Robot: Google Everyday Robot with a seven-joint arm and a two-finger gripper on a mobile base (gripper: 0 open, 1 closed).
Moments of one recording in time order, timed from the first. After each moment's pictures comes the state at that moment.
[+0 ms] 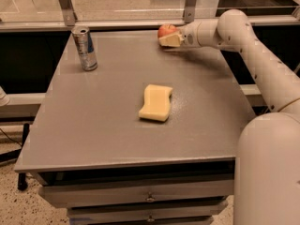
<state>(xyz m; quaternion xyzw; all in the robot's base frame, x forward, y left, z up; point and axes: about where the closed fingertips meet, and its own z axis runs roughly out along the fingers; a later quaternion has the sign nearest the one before) 0.861 -0.097 0.855 -0.33 0.75 0.20 0.53</state>
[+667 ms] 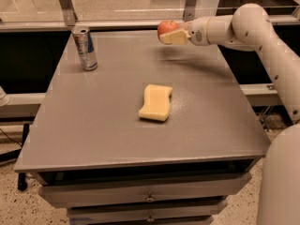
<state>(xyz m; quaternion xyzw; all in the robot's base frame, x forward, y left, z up) 0.809 -0.093 0.894 -0.35 0.73 0.26 0.53</state>
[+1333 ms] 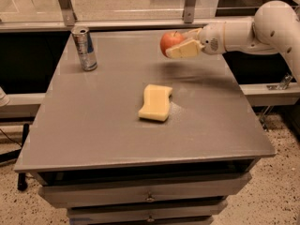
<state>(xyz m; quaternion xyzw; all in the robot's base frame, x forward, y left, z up) 0.716 -0.098 0.901 -0.43 0.70 0.30 0.48</state>
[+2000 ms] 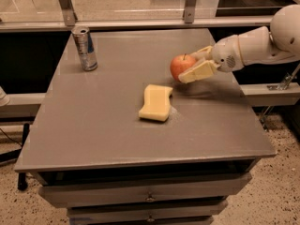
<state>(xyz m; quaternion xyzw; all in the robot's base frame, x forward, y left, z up) 0.636 -0.126 0.870 -0.50 0.71 0.28 0.40</state>
